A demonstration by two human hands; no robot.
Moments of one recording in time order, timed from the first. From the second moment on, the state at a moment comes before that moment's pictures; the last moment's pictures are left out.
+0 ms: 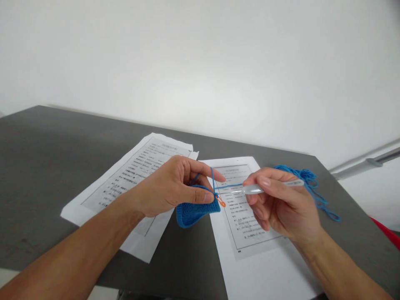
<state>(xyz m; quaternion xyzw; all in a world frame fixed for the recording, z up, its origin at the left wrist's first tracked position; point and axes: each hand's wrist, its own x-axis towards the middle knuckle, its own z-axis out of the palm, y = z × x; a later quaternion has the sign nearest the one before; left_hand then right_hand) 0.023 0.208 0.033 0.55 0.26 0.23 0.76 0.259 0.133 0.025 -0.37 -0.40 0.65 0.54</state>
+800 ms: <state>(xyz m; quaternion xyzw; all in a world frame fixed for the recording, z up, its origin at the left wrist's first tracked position) 0.044 0.186 0.027 0.56 0.38 0.36 0.64 0.232 0.135 0.010 -0.32 -0.43 0.57 0.62</state>
